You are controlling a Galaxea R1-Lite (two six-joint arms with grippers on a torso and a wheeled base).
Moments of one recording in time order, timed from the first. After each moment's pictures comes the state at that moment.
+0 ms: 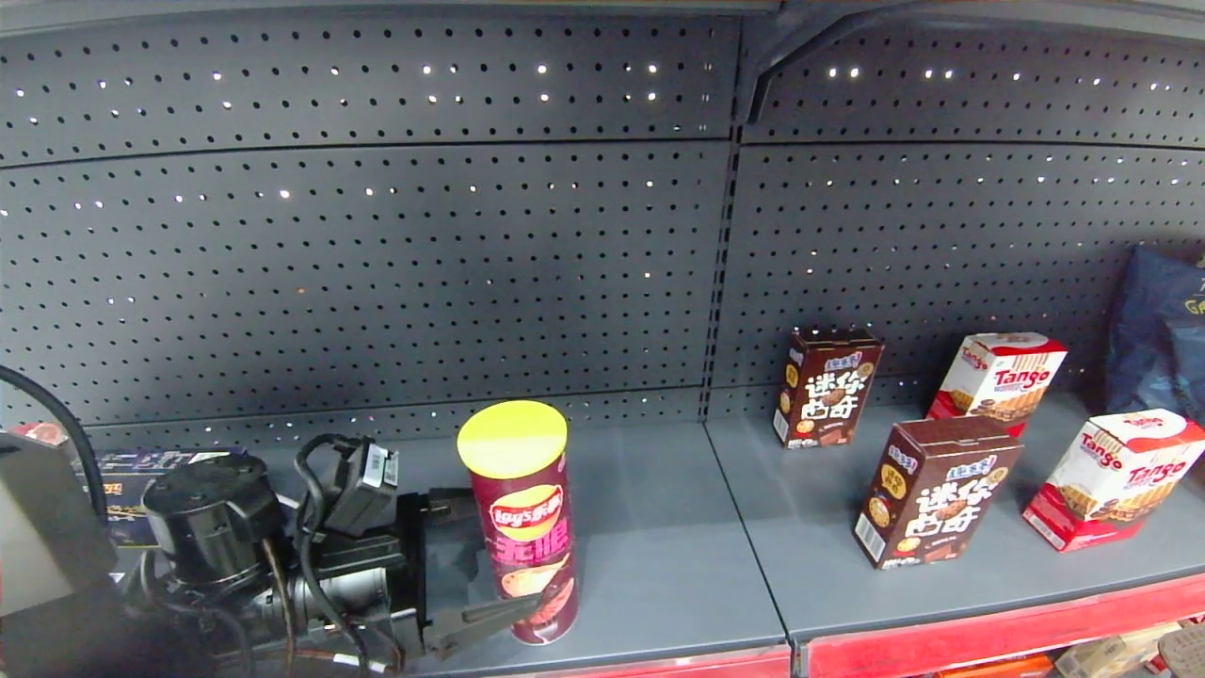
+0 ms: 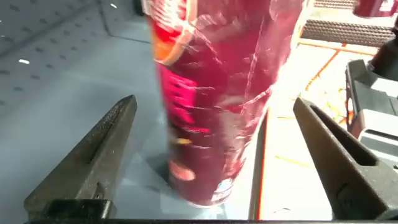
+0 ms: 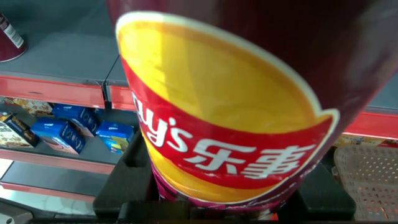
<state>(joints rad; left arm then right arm) -0.23 1.95 -0.20 -1.57 -0.95 0.08 0.44 0.35 -0.27 0.14 -0.20 0.03</state>
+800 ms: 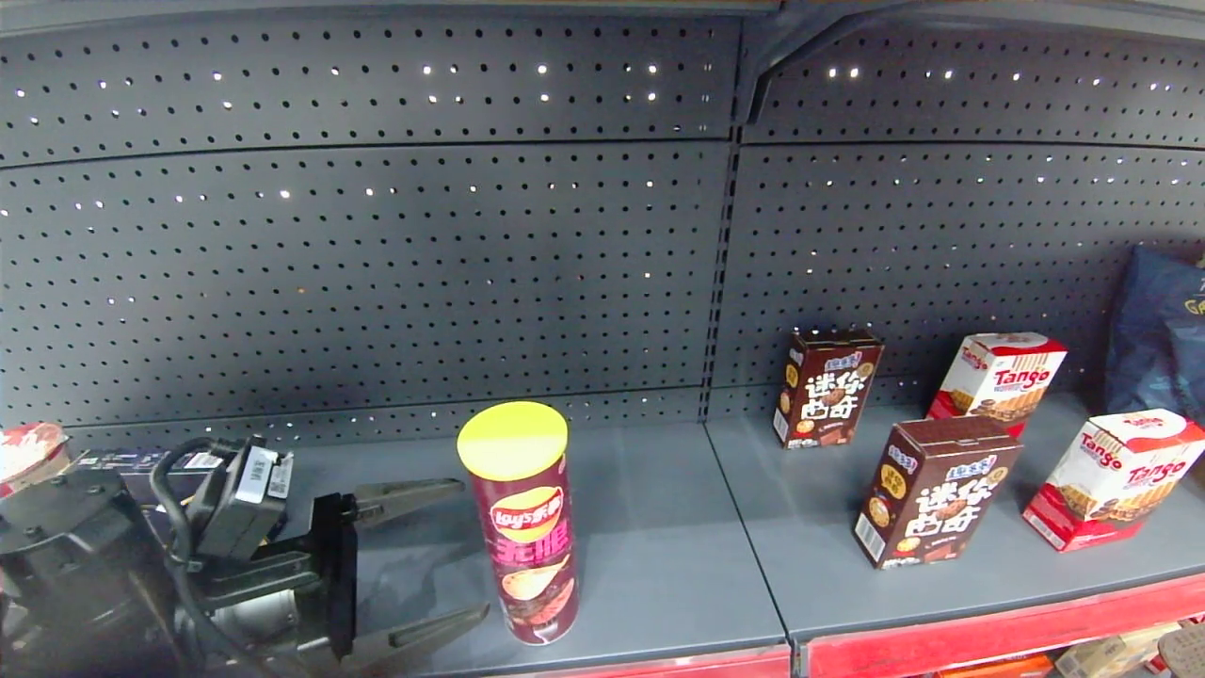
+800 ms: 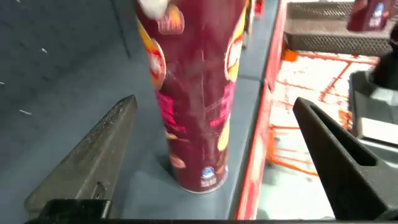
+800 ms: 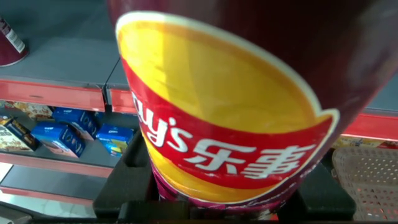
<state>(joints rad) -0.16 1.73 -0.08 -1.57 -0.96 0.08 0.43 0.34 -0.27 0.14 -0.21 0.03</state>
